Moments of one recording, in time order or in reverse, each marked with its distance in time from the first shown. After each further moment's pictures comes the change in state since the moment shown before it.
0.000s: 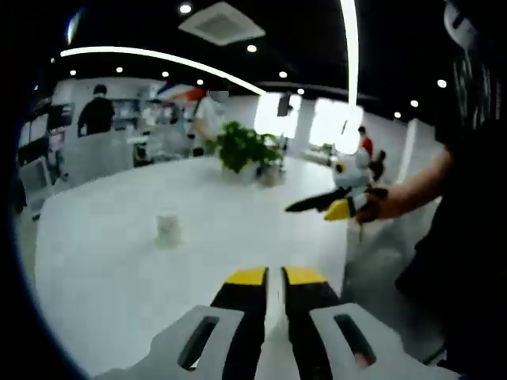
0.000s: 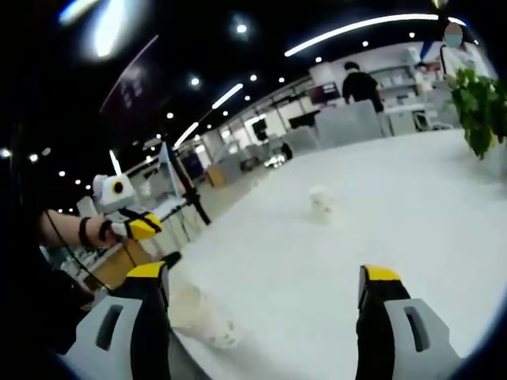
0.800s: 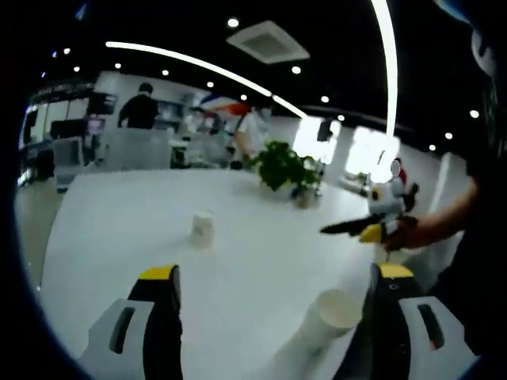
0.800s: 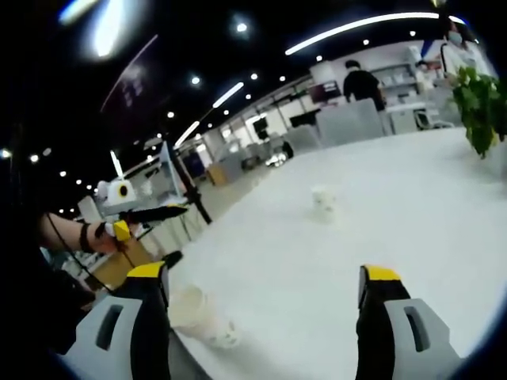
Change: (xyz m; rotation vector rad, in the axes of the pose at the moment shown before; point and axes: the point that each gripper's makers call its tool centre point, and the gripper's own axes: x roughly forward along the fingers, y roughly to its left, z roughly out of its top) left arm -0.013 0.033 0.003 -0.111 -0.116 0.165; right arm 0.002 0.002 -0.001 0.004 0.001 0.005
